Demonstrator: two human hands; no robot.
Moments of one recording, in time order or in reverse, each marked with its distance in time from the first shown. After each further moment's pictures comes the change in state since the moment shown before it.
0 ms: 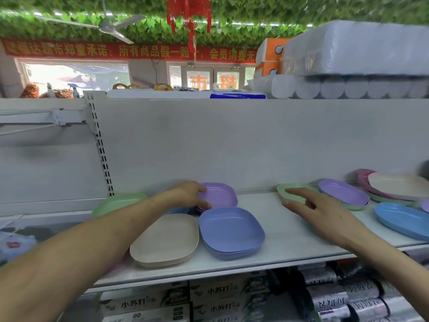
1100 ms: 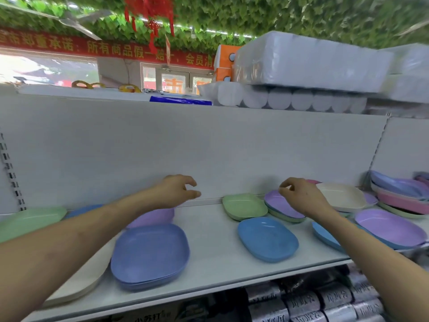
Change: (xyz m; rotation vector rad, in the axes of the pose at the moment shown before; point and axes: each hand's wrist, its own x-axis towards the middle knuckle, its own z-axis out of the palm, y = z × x) left_hand 0.018 0.147 -0.003 -0.174 0.147 0.179; right_hand 0.126 0.164 -0.060 -0.155 0.134 0.145
